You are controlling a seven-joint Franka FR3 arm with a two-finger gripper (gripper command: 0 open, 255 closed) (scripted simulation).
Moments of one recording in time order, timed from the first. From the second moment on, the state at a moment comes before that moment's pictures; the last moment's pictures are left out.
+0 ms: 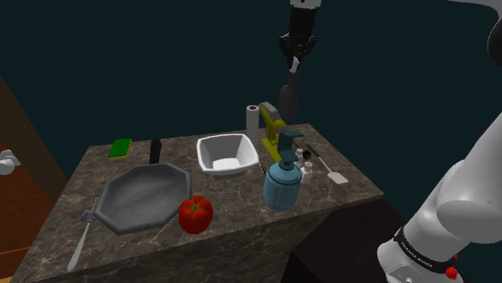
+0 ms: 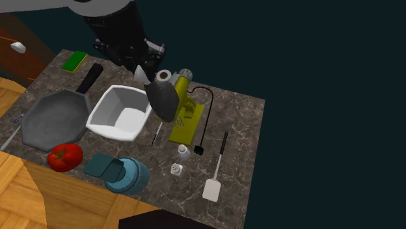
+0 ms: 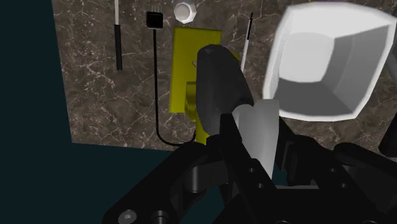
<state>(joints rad) 0.03 0.01 0.00 -1.49 -0.02 1.52 0.35</state>
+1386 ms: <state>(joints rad) 0.31 0.16 0.26 -1.10 -0.08 1.27 0.86</state>
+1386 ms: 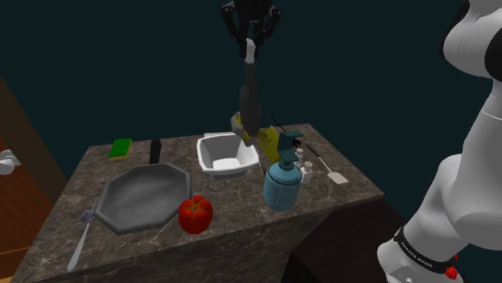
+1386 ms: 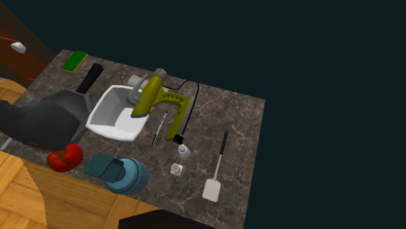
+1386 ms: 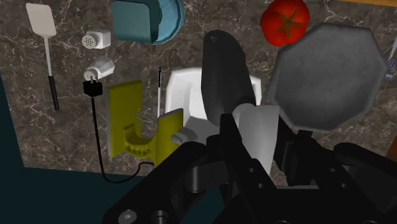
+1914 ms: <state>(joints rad) 0.42 0.27 0.31 -0.94 -0.13 1.21 0.98</state>
